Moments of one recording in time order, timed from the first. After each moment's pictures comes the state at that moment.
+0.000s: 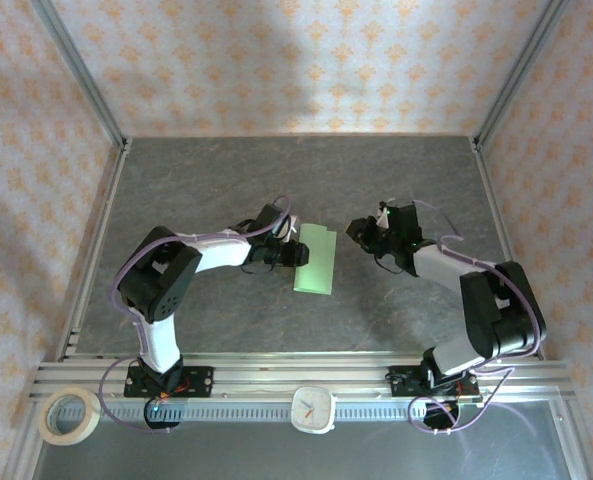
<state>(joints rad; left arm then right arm) -0.56 1.86 1.02 -0.14 0.30 -0.53 0.28 1.50 0.68 0.13 -0.44 0.91</state>
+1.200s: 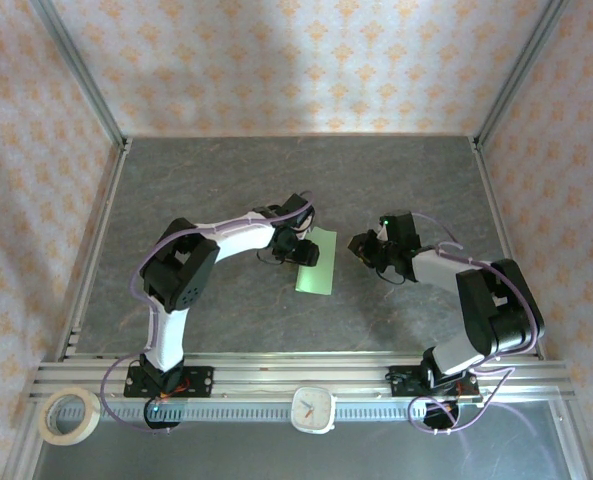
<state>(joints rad) -0.62 2.02 1.35 -0.57 0.17 -0.41 0.28 1.51 0.62 0.07 -0.43 0.91</state>
